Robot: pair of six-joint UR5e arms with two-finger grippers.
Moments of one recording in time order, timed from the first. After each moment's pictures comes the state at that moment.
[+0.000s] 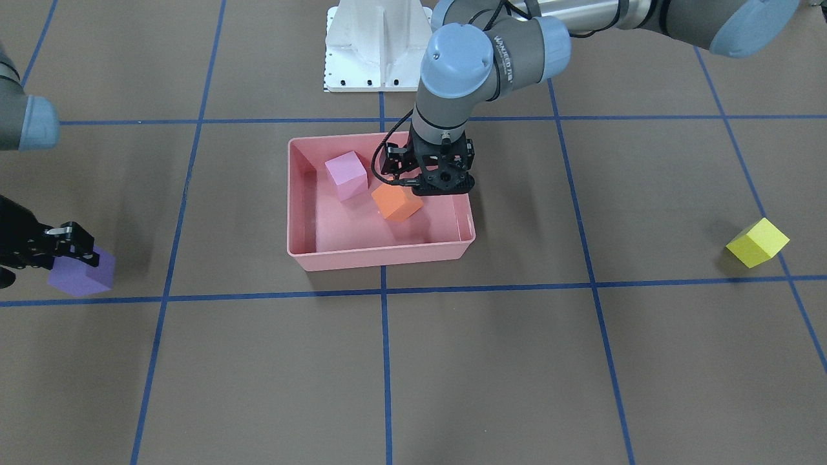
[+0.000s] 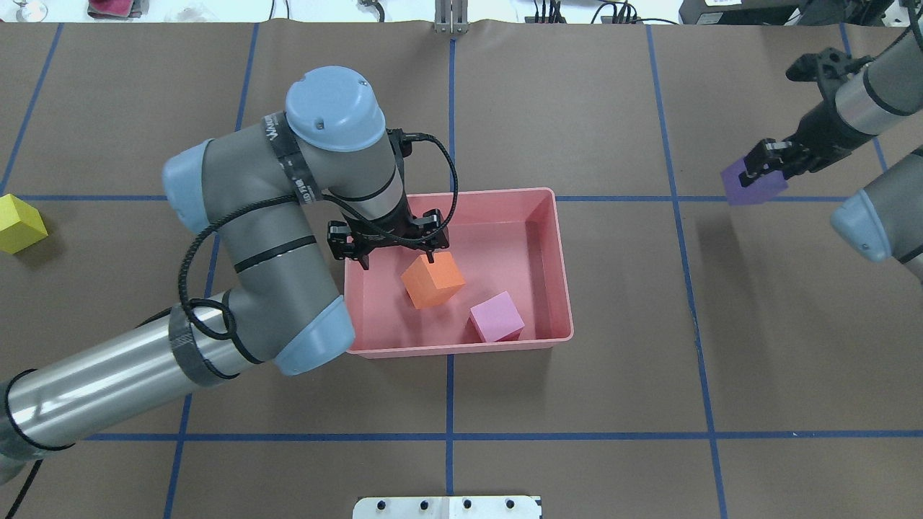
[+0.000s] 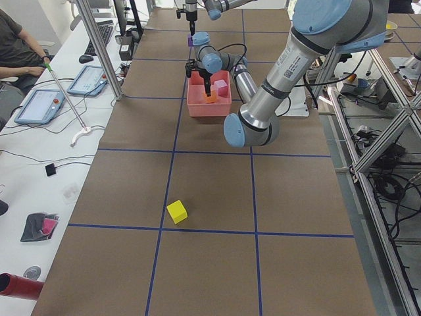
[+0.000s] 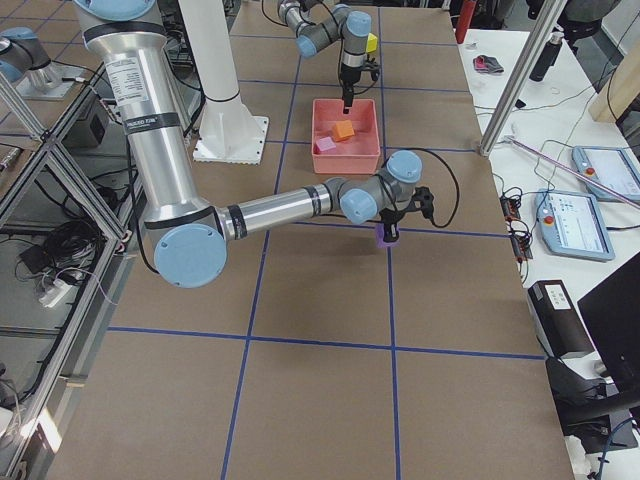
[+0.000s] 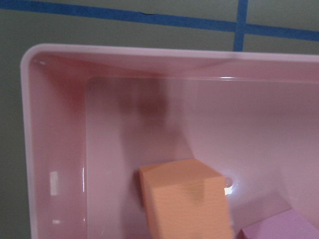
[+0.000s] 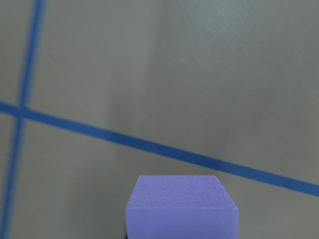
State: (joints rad) left arm -0.62 -2.32 -1.68 -1.48 -2.10 -1.22; right arm 1.08 -1.29 1.62 -1.27 2.34 0.71
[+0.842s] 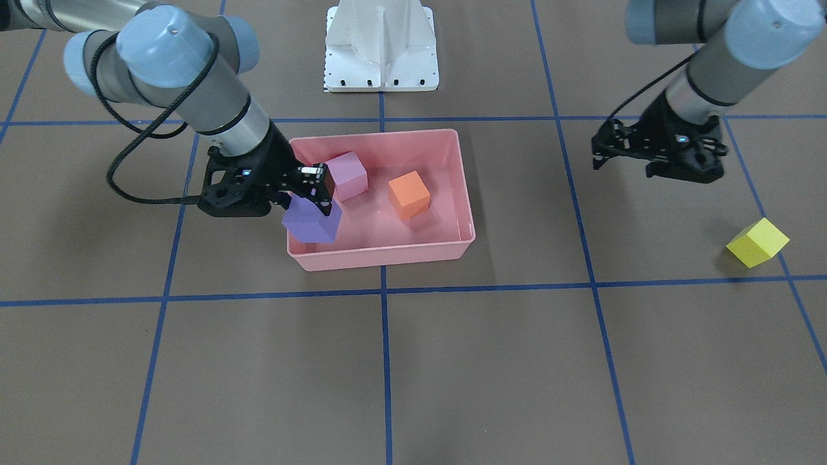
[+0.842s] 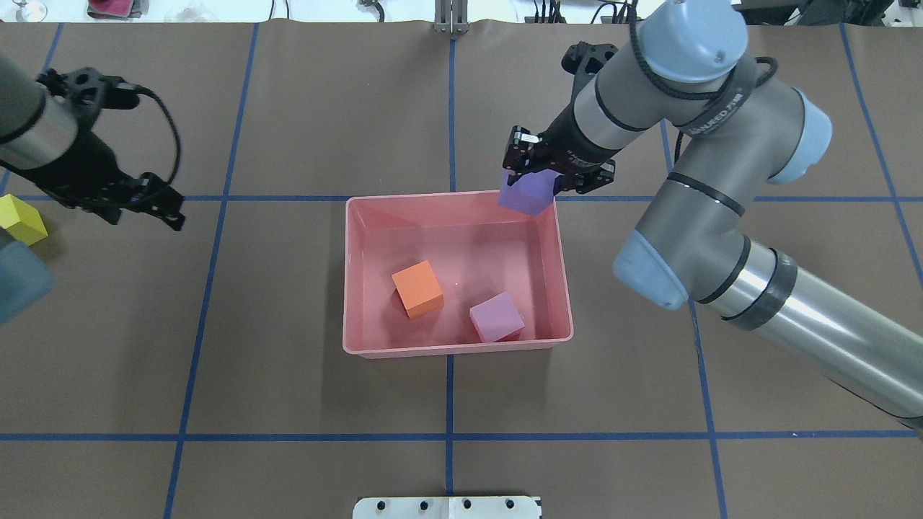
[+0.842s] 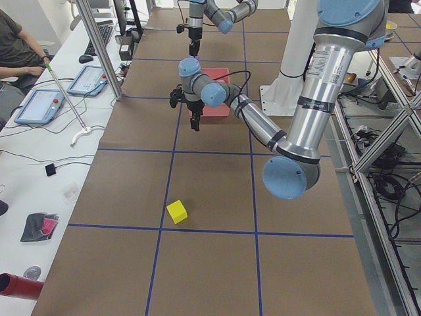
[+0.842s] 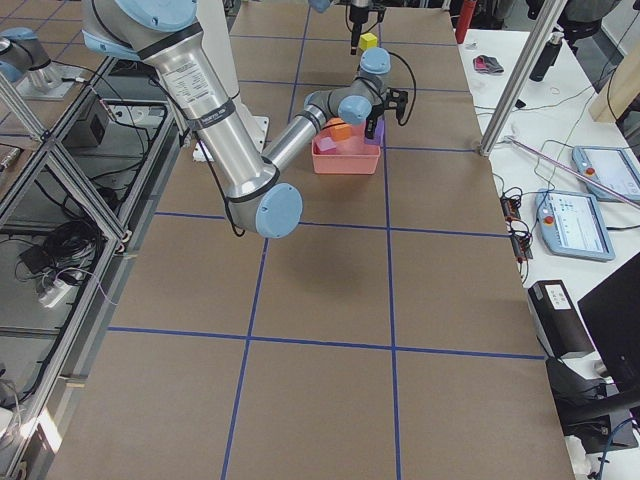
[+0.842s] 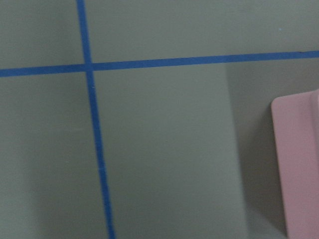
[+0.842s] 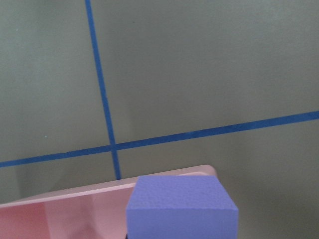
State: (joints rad) left arm -1.03 -1.77 -1.96 -1.48 -2.30 -0.54; right arm 0.74 -0.92 1.72 -1.39 2.10 1.37
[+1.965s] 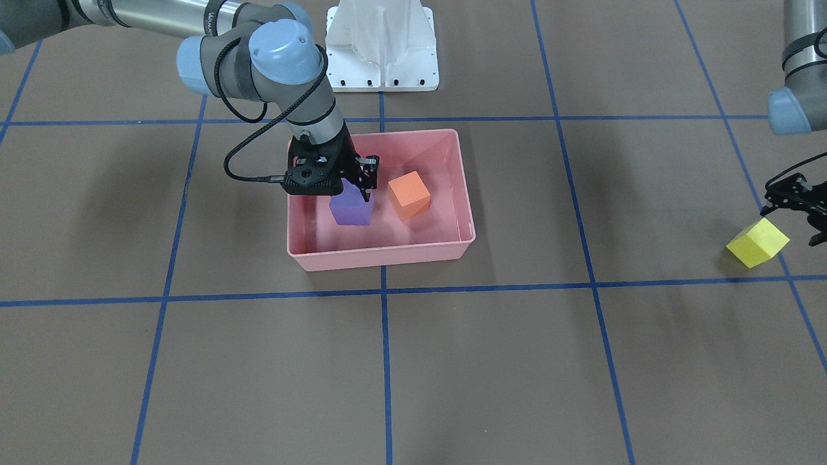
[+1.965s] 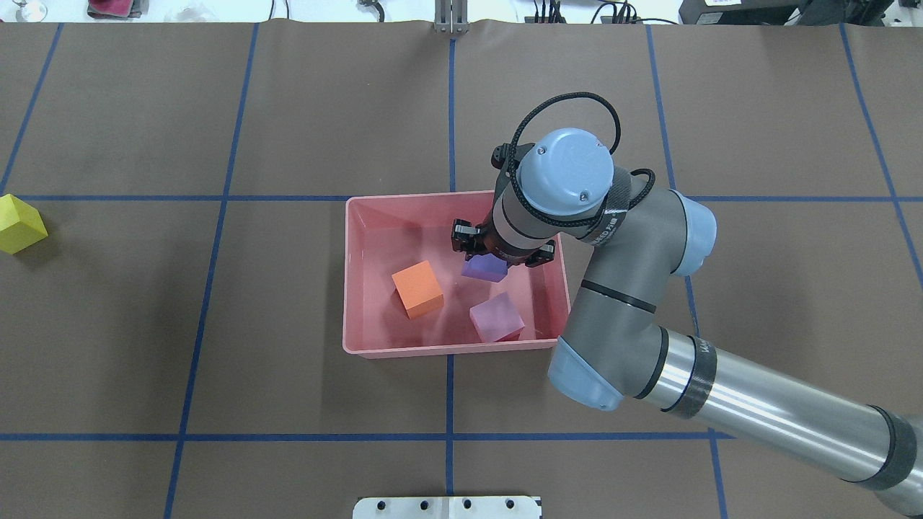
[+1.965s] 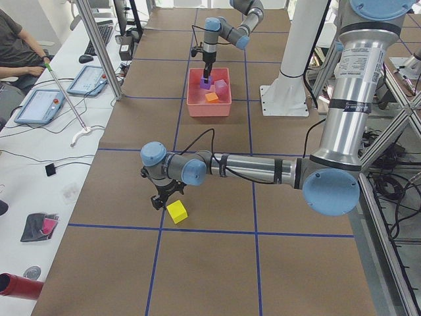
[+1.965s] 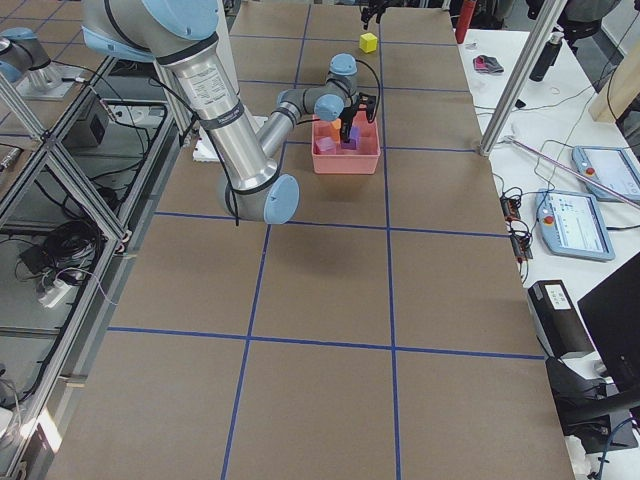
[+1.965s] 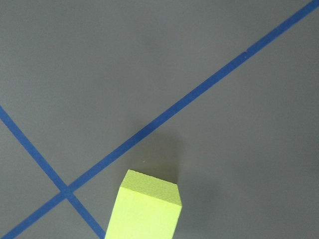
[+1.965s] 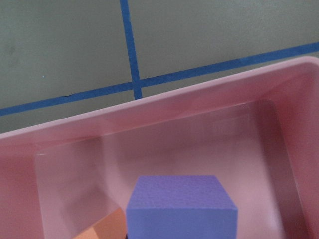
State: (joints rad) left arm -1.29 -1.73 -1.42 -1.75 -2.31 0.44; right arm 0.55 -0.91 1.66 -1.41 1.90 1.40
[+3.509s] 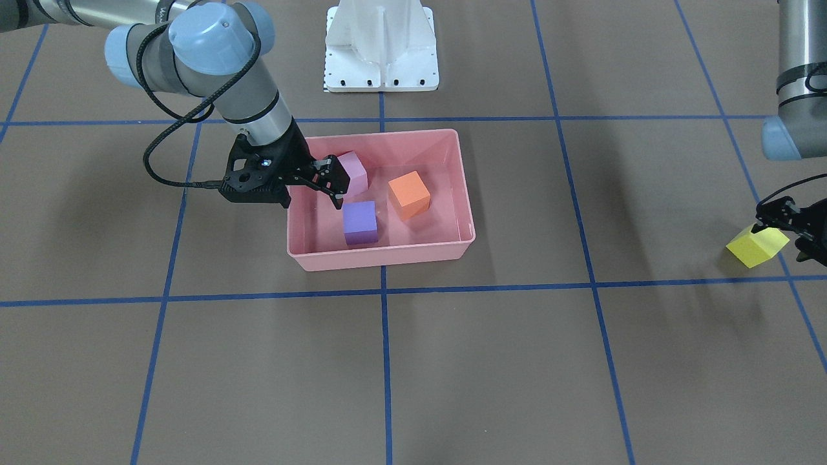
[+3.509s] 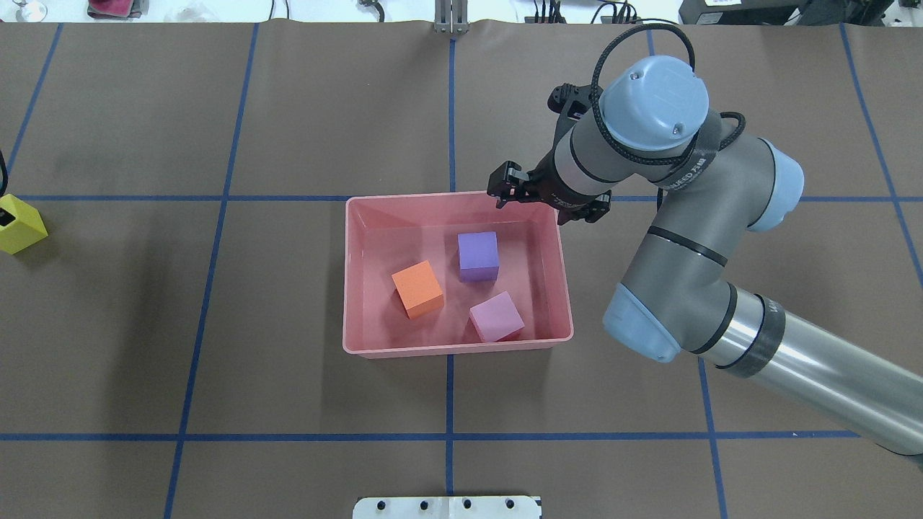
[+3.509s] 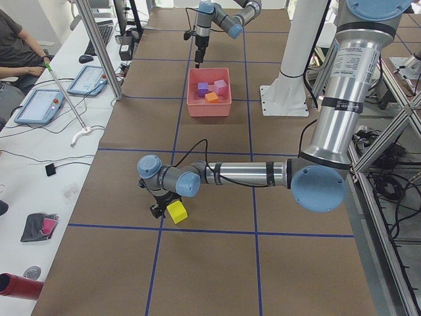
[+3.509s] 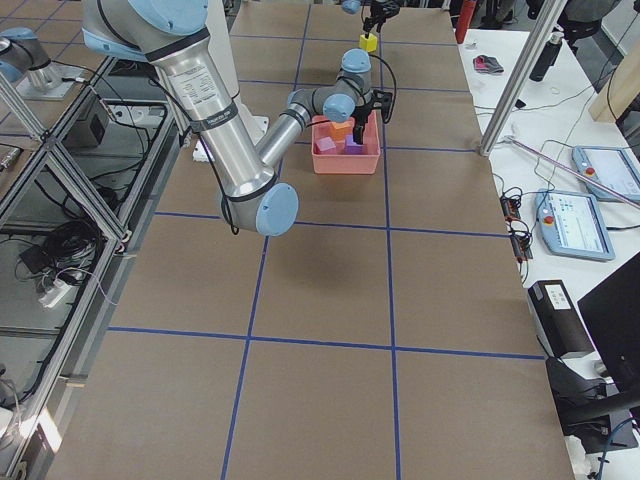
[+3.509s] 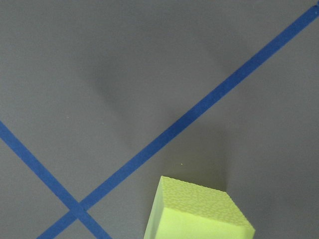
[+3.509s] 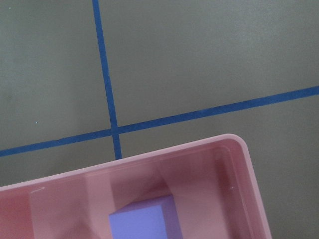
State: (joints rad) left arm -1.26 -1.77 -1.28 -1.85 -2.32 0.36; right arm 0.68 -0.98 1.76 -1.41 1.97 1.36
